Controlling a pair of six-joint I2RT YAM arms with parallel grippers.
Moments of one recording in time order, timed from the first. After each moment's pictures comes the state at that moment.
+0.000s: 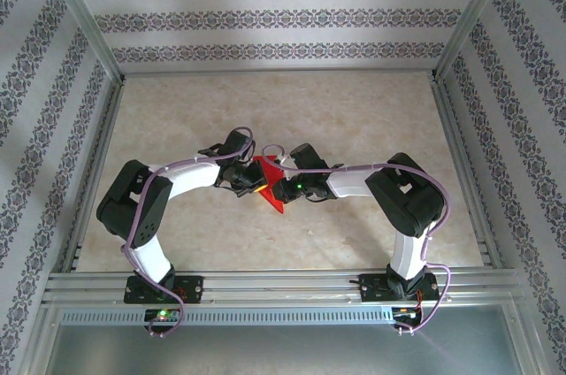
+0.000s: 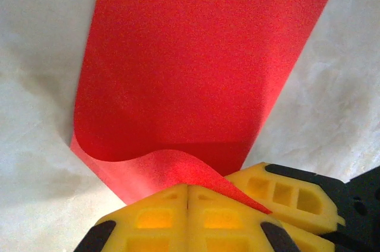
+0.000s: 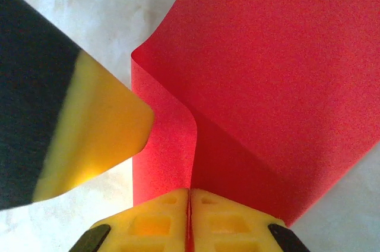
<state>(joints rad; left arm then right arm) -0.50 1.73 0.96 -0.32 0.37 -0.97 0.67 1.85 0.87 0.08 -0.46 0.31</state>
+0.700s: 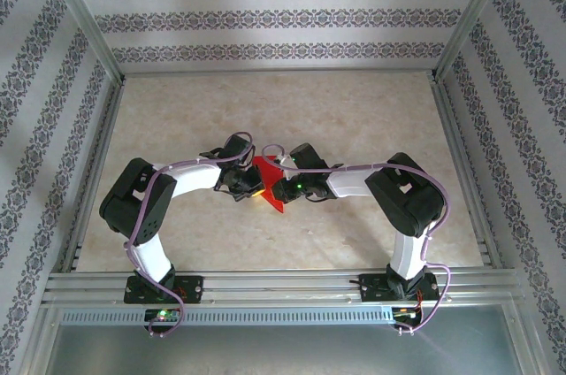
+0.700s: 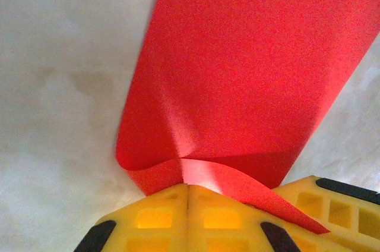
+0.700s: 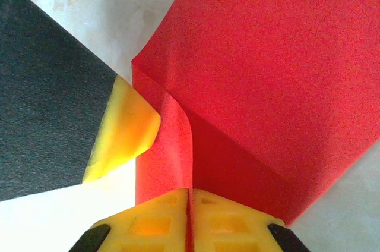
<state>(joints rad) -0.50 1.76 0.93 -0.30 0.34 -0.97 0.67 1.85 0.87 0.07 -0.46 0.31</state>
